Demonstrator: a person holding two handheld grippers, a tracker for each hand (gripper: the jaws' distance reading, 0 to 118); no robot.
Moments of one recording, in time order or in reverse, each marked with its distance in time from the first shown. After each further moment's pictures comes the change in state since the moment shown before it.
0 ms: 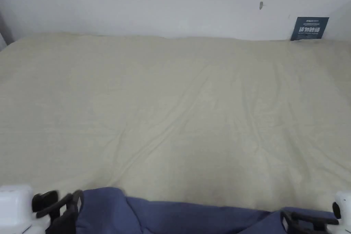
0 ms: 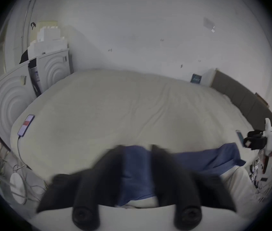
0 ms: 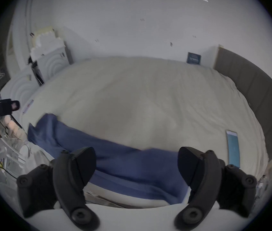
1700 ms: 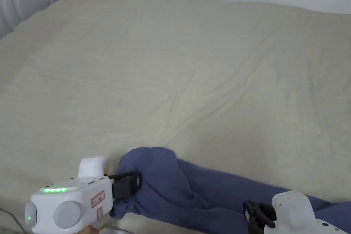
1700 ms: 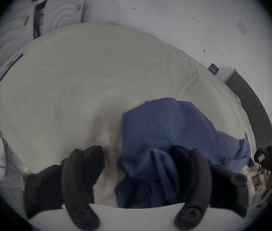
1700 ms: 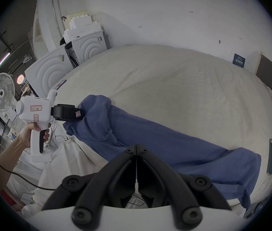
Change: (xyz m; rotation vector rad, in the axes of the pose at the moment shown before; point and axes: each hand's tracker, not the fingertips) left arm -0.097 -0.107 -0.117 -0.283 -0.002 0.226; right arm -0.158 -0.021 -0.055 -0.110 0.267 0.116
